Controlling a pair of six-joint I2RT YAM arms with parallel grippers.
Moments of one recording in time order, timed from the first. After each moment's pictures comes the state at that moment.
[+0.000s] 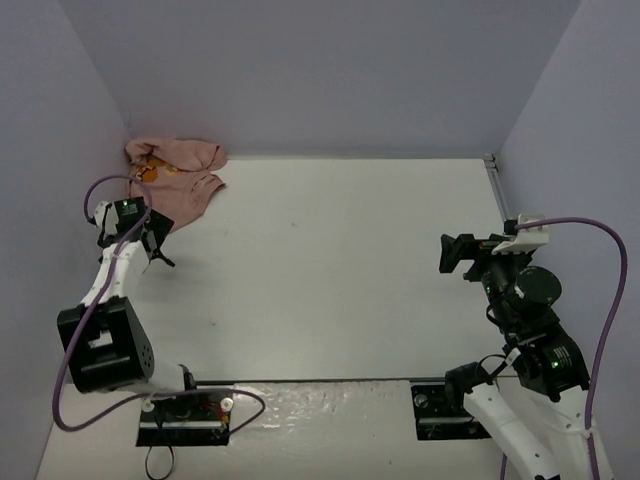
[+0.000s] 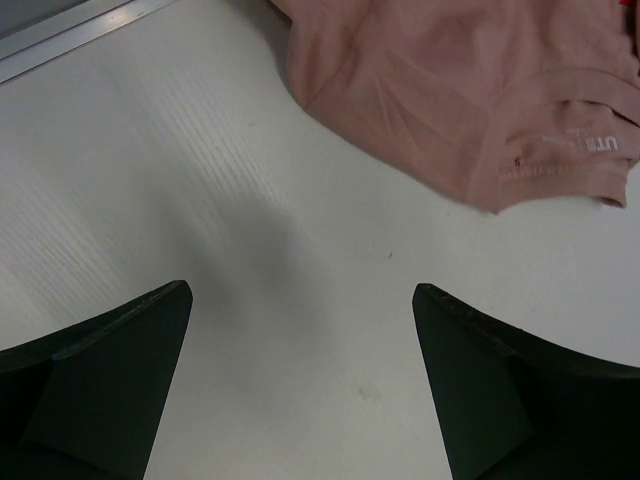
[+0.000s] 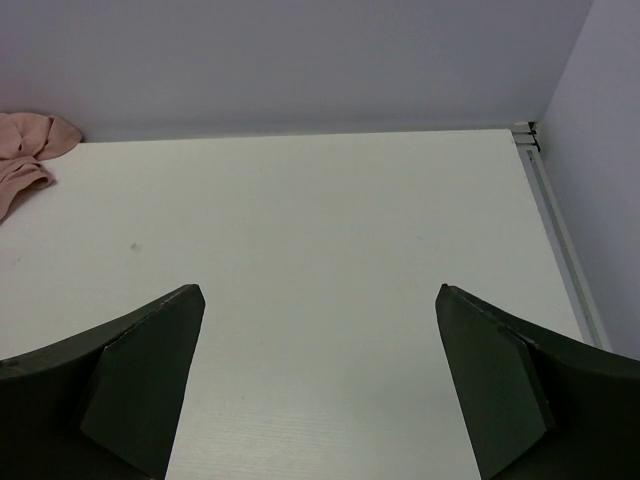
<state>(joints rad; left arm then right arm) 0.25 1.43 0.99 -0.37 -0.26 -0.82 0.32 0.51 0.92 -0.50 0.23 0.12</state>
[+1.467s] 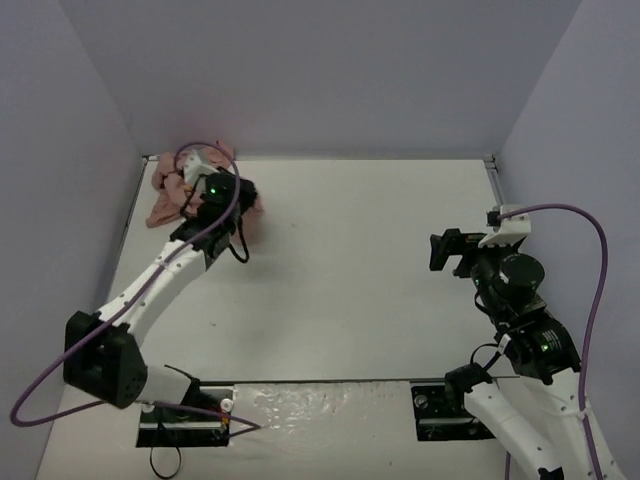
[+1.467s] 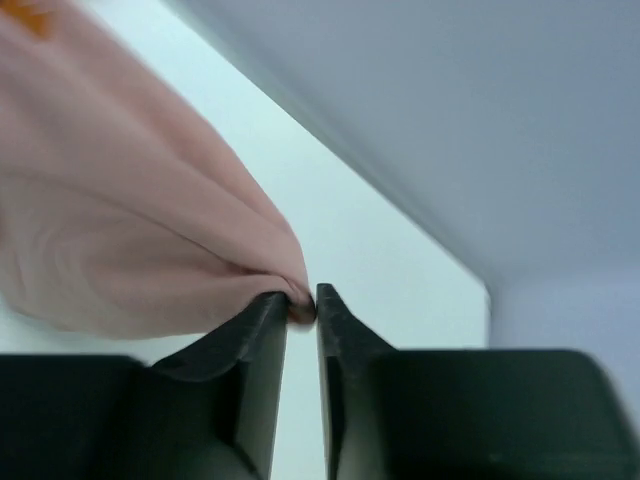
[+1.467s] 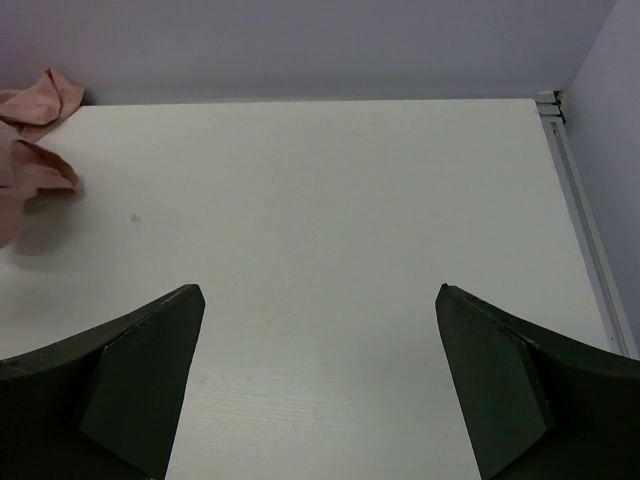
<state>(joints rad) -0.28 1.42 1.14 -0.10 -0.38 -0.97 0.36 0.57 0.91 -0.50 0.23 0.13</state>
